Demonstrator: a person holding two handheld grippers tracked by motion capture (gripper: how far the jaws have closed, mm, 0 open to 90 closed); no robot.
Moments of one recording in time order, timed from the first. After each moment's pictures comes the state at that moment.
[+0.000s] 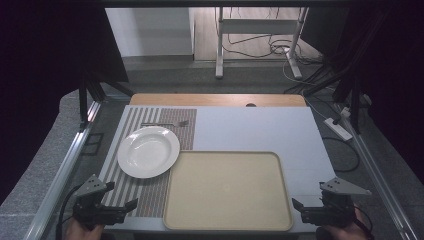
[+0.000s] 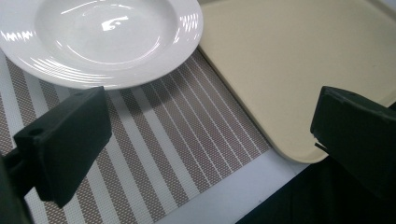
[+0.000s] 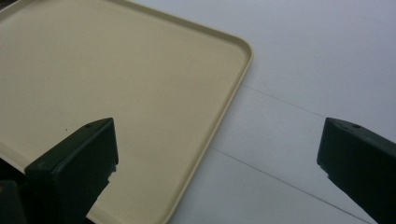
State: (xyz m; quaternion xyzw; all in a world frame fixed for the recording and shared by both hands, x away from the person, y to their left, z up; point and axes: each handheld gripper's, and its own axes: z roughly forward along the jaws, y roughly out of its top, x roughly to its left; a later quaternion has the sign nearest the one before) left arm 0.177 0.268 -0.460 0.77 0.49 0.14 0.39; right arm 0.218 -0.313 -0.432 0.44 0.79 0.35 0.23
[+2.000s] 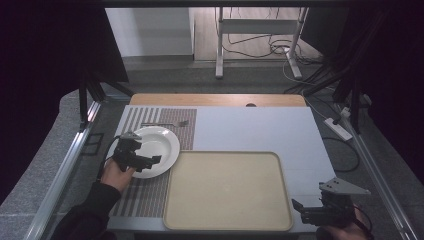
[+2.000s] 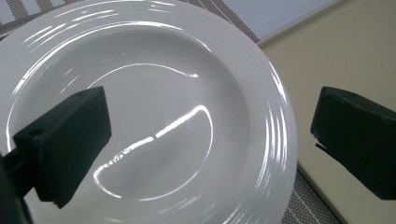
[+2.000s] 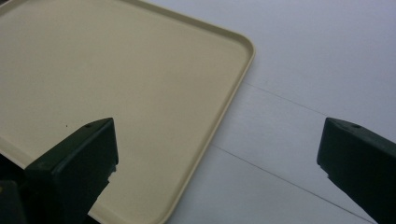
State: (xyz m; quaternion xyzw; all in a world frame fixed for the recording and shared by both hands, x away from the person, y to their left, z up) left arm 0.346 0.249 -0.487 0.80 0.47 0.11 0.35; right arm 0.218 -0.313 -0.432 0.44 0.80 0.35 0.22
